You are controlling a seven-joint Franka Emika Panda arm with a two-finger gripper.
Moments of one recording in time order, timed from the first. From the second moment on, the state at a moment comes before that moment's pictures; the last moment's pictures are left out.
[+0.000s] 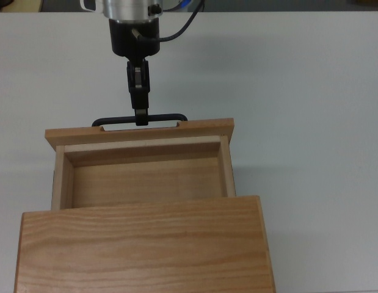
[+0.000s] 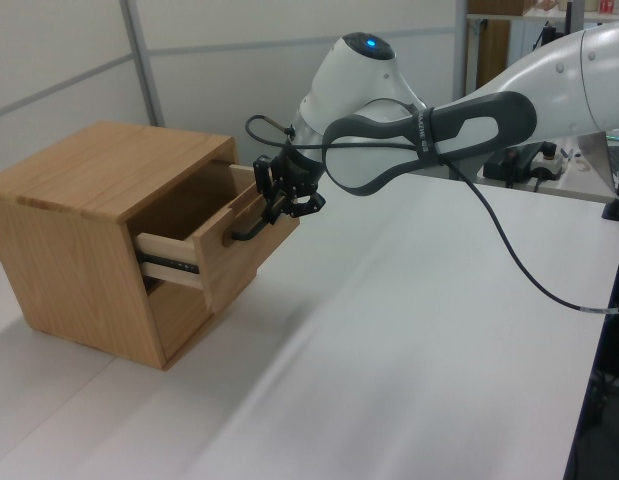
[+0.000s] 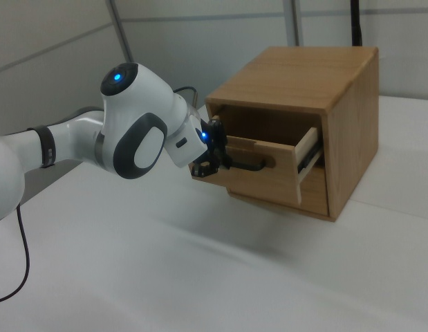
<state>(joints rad) 0.04 0.10 0.00 -1.82 0.03 2.51 1.43</state>
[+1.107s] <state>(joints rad) 0.04 0.06 0.00 -1.78 -0.02 2.18 1.43</state>
